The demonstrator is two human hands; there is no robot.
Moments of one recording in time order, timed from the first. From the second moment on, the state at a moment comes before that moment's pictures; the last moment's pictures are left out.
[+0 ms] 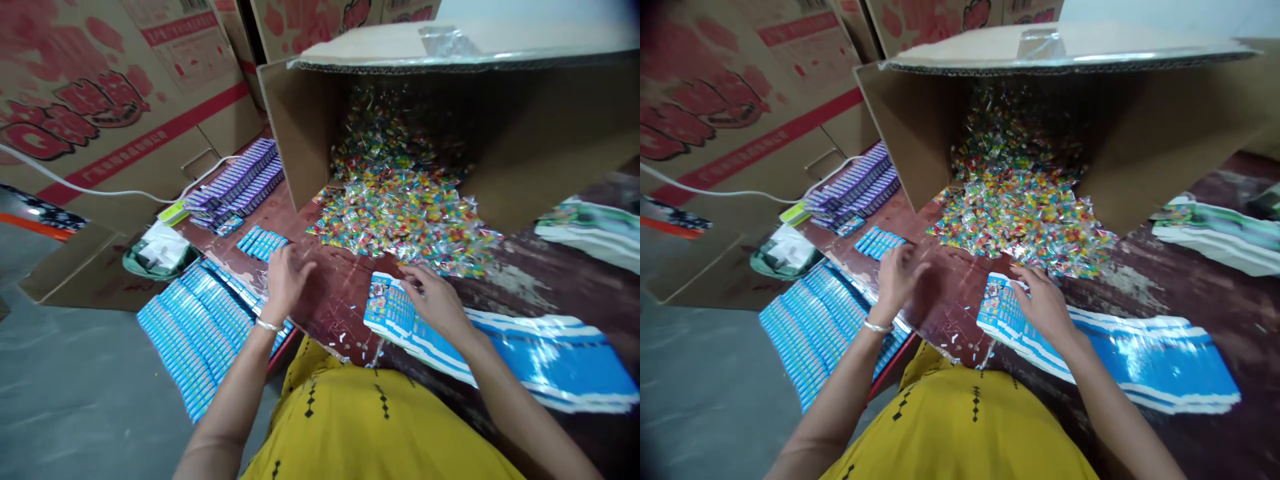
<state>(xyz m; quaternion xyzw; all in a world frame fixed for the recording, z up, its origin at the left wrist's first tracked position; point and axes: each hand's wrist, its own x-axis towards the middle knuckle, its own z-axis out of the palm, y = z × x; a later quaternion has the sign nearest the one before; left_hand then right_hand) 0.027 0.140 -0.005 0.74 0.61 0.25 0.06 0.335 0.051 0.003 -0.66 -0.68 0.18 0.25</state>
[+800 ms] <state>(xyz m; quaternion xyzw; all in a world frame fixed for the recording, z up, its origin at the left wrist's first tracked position) 0.110 0.073 -0.032 0.84 0.50 0.14 0.18 0.317 0.087 -0.006 -0.61 -0.77 0.09 0.16</state>
